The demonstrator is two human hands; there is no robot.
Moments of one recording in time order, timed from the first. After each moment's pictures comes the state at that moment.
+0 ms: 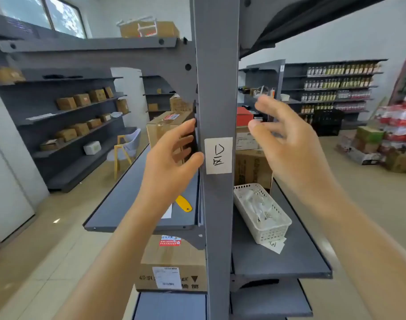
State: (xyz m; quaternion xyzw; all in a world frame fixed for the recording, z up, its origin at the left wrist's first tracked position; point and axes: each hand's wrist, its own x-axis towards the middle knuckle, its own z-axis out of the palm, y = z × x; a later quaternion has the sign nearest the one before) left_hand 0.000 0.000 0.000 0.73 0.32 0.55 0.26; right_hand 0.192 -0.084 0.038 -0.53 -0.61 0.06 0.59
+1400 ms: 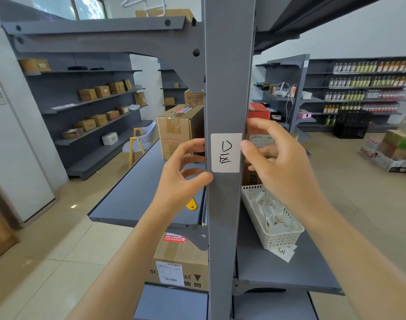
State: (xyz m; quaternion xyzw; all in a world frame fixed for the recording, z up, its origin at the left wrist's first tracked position) left_hand 0.010 0.018 -0.041 0.69 0.33 0.55 0.35; right_hand 0.196 -0.047 0.001 -0.52 -0.64 0.07 0.56
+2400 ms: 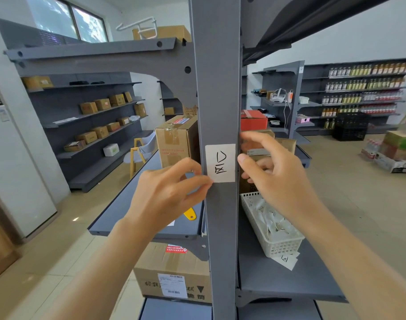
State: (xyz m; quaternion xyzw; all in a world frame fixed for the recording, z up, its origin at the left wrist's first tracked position) left_hand -0.016 0.012 -0.020 0.84 0.20 0.40 -0.30; right_hand 0.203 -0.050 -0.001 -0.52 -0.65 0.09 0.54
